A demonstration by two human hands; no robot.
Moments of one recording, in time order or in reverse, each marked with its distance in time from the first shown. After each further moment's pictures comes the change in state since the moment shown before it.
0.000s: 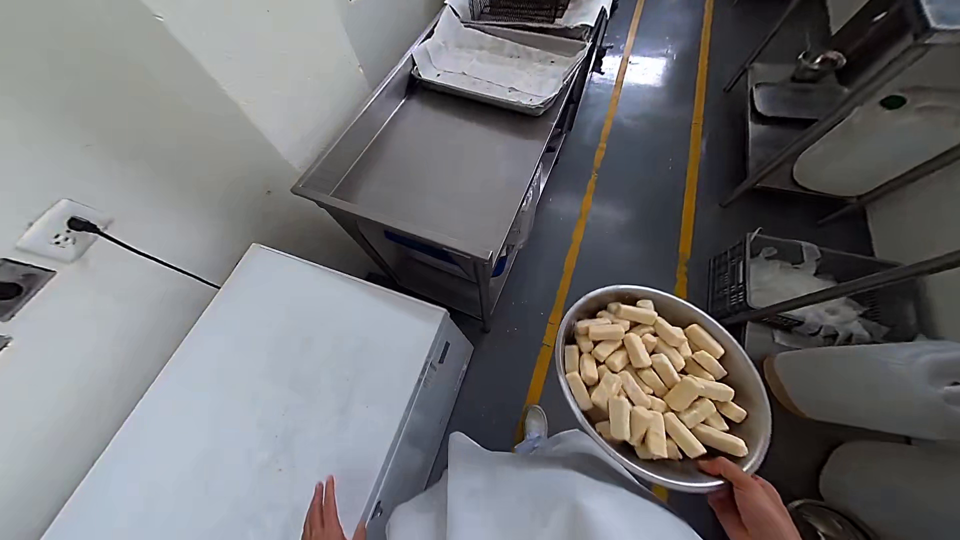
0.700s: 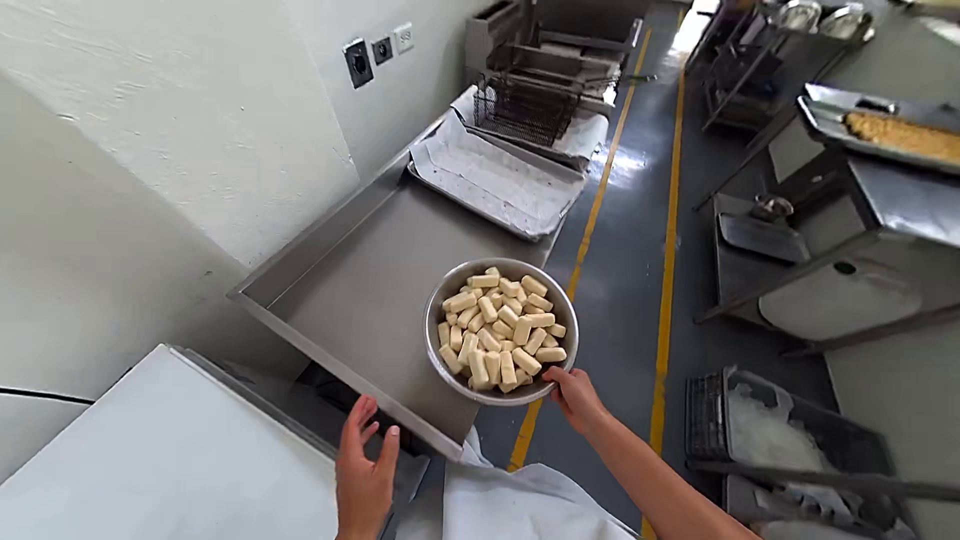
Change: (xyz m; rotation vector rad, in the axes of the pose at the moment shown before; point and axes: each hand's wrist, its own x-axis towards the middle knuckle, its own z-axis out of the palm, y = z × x) left_hand 0.341 0.358 -0.068 -0.859 0.354 0.231; right_hand 0.204 -0.230 0.419 -0.277 -0.470 -0.099
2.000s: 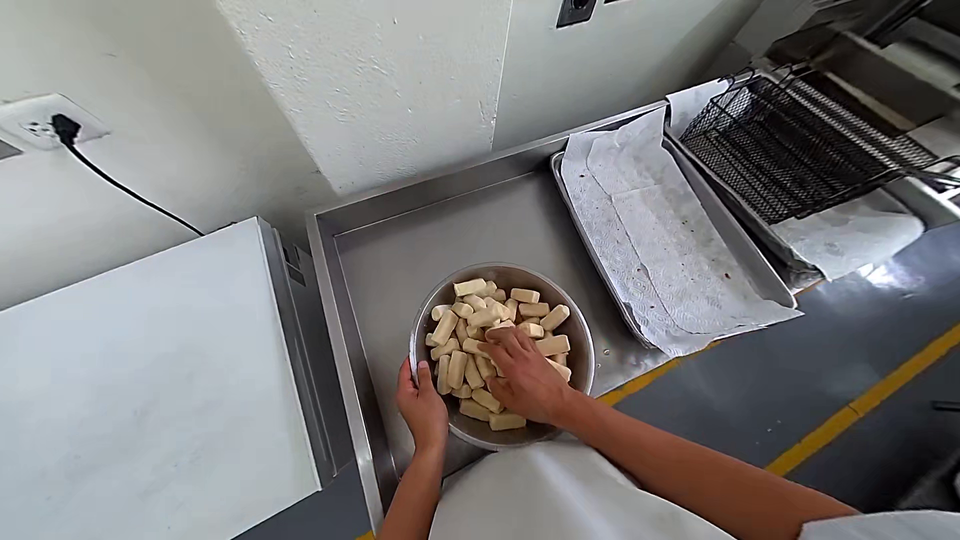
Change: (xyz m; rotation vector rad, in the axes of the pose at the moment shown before) left_hand 0.149 0.023 0.189 -0.247 0.874 -0.665; right_hand 0.156 -0.133 0.166 -1.323 -1.184 -1.186
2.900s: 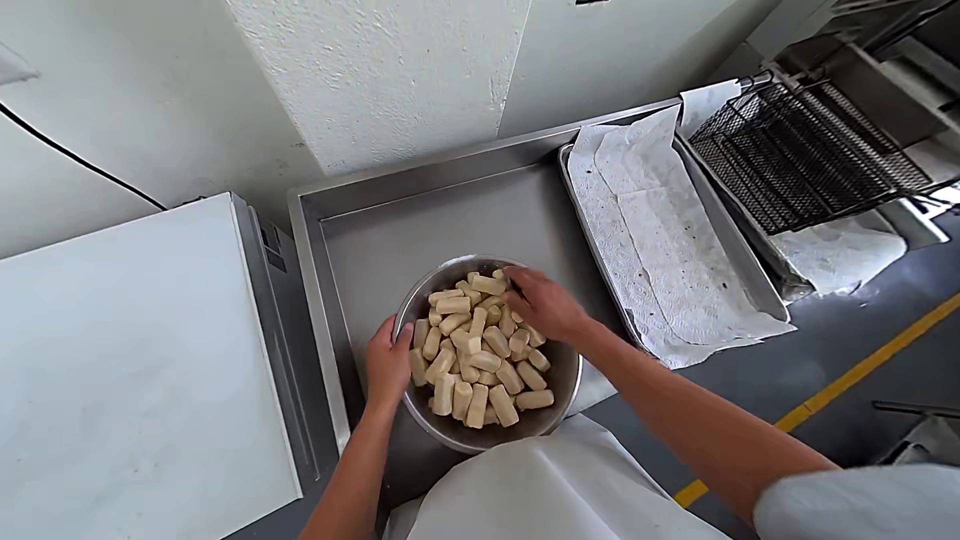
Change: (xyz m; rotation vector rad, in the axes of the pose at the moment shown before) left_hand 0.091 0.032 -0.009 0.322 -0.363 0.076; right_hand 0.078 0.069 -0.057 -0.007 0.046 0.062
